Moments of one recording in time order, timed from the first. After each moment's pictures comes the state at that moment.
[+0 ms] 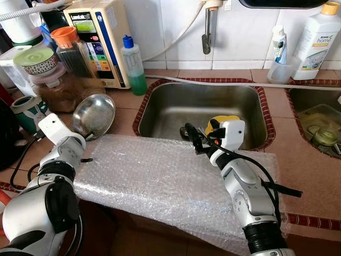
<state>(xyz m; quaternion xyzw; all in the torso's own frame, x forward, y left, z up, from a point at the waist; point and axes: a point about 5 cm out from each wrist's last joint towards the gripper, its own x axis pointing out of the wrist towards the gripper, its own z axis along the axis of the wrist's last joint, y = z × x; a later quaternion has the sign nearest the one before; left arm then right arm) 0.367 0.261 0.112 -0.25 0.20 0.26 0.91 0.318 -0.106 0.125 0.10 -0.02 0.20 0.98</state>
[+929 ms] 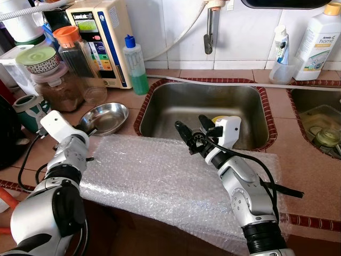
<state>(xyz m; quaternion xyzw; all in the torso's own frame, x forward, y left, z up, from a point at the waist) 0.372 0.248 0.114 -0.26 0.14 0.22 0.93 0.313 -0.091 0.139 0.13 -0.04 0.28 0.95</state>
